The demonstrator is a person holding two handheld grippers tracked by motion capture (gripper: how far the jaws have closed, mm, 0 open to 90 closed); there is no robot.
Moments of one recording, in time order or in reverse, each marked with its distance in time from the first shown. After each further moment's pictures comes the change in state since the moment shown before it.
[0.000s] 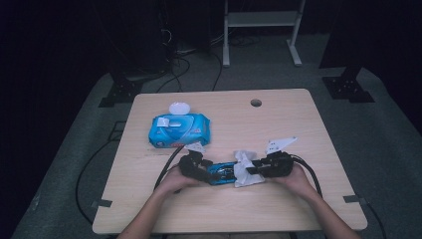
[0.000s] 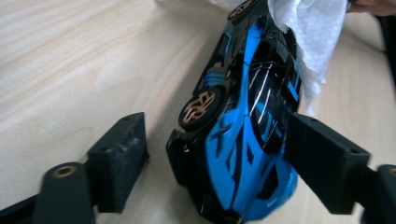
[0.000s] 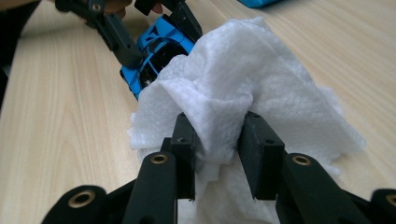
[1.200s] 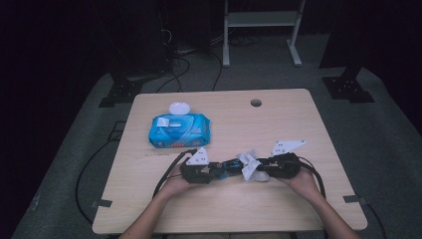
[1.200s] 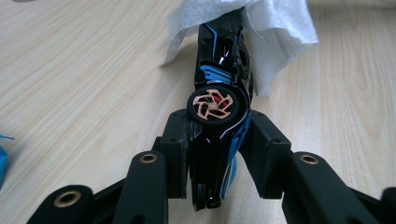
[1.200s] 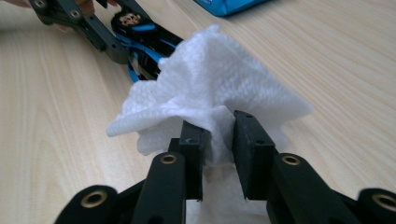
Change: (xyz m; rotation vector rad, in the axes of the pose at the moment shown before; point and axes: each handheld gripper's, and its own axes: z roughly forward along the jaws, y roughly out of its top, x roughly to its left) left arm -0.035 0.002 -0.004 -0.092 0.148 0.376; right arm 0.015 0.001 -0.023 -0.014 -0.165 -0.022
